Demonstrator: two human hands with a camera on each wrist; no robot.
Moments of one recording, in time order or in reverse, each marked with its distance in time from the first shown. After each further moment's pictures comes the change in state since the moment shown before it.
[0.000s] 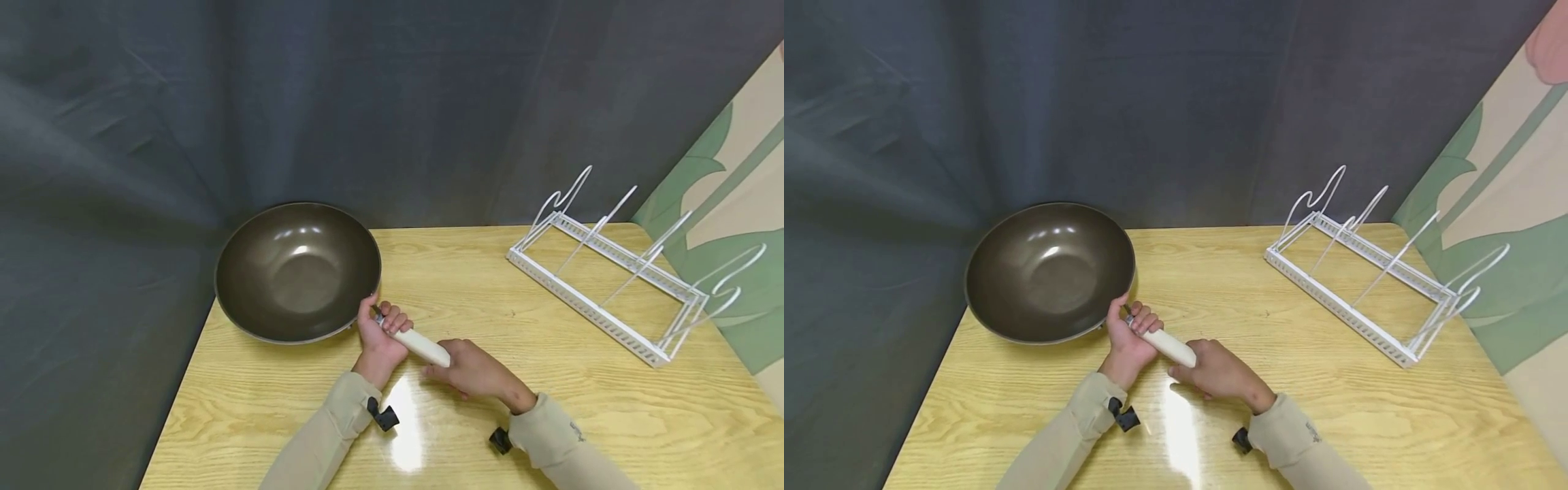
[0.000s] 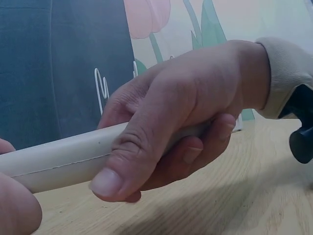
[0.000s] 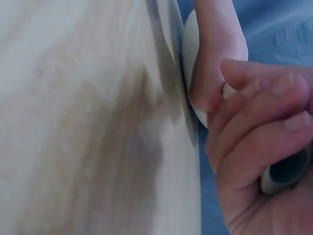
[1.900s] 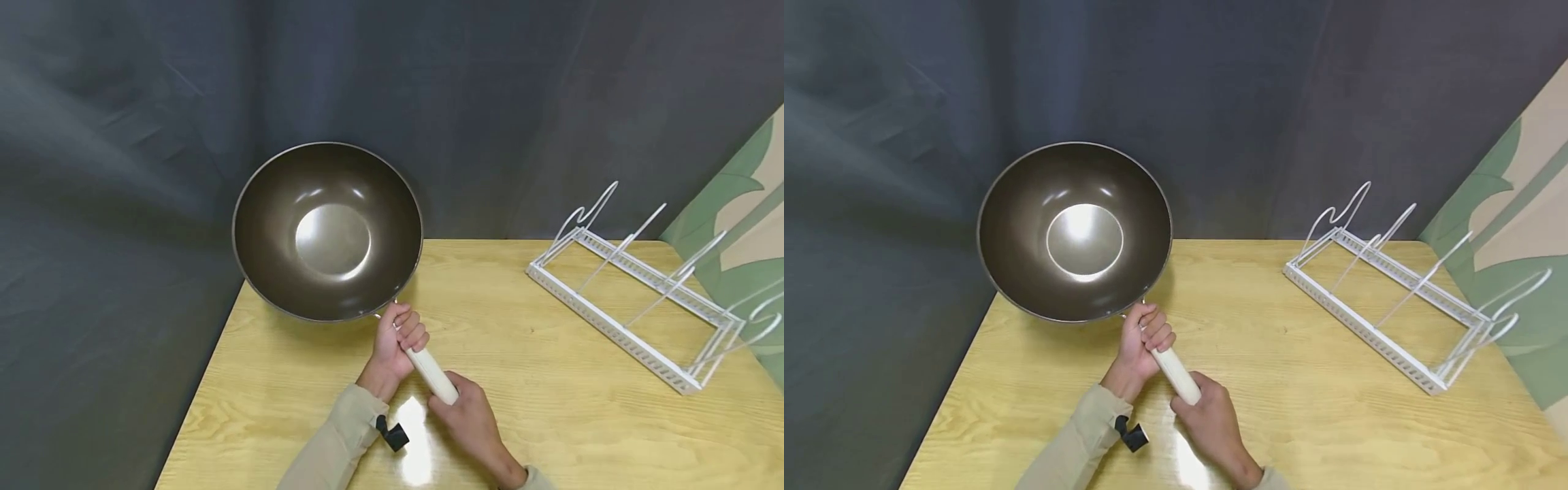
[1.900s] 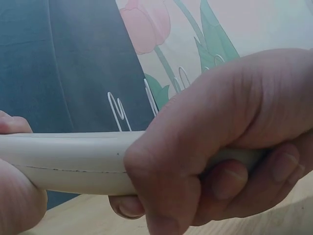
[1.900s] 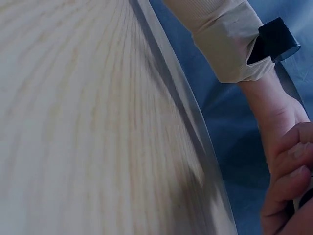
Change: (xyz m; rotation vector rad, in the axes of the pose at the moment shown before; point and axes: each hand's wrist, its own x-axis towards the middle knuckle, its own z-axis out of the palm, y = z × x) left_hand -0.020 0.011 0.016 0.277 -0.401 -0.033; right_hand -0.012 -0.010 0.078 0.177 0.572 0.020
